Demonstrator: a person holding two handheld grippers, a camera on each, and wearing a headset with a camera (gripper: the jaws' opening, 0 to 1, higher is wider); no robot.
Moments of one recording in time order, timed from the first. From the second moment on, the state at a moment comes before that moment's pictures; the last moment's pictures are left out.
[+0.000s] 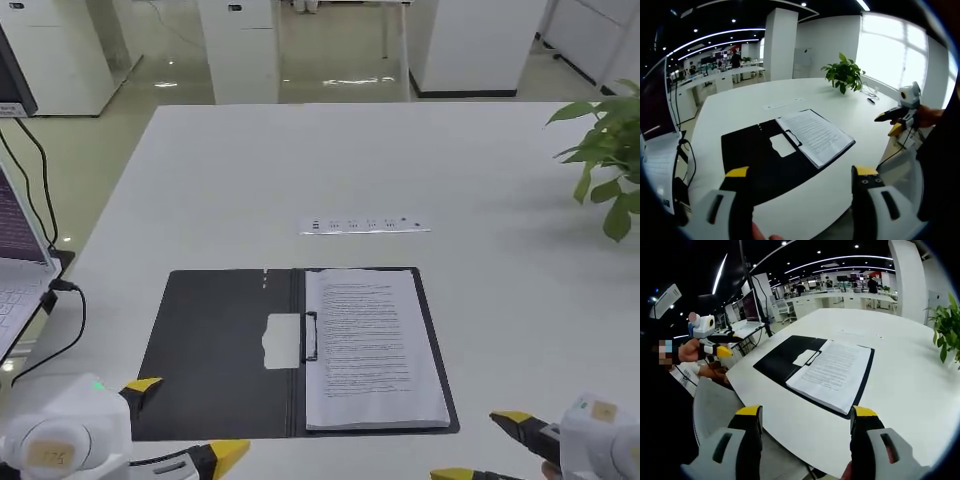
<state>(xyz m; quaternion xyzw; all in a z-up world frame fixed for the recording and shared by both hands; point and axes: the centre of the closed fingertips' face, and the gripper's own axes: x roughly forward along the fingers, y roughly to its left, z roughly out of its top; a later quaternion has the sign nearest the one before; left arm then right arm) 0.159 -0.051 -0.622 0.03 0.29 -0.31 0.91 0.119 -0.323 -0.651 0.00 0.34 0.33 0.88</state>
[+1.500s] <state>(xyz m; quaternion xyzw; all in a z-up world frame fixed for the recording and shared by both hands) 0.202 -0.173 -0.635 0.07 0.28 -0.44 0.85 0.128 -0.338 -0.658 0.00 0.35 0.32 0.88</state>
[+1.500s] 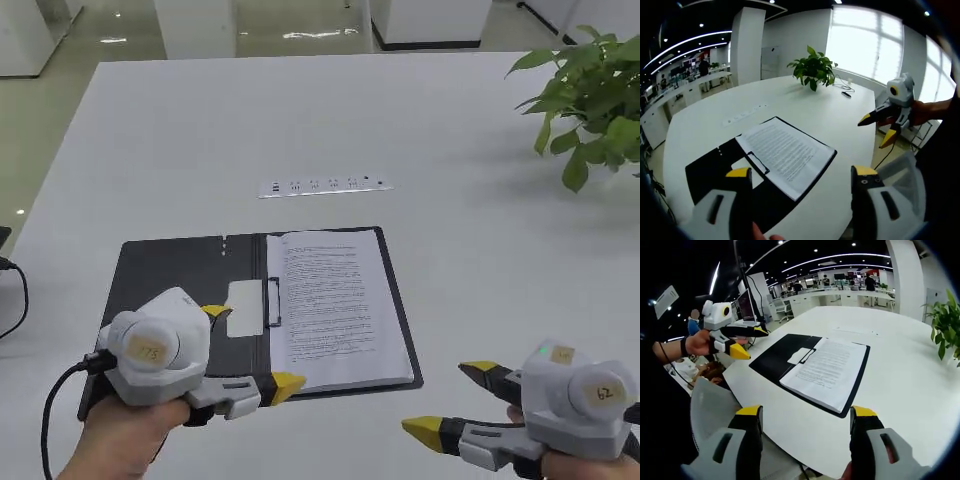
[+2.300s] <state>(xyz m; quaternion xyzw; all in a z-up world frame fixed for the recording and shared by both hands) 0.220 -0.234 -0.674 0.08 0.31 -0.49 0.81 0.127 -0.338 -0.669 0.01 0.36 0.32 0.87</state>
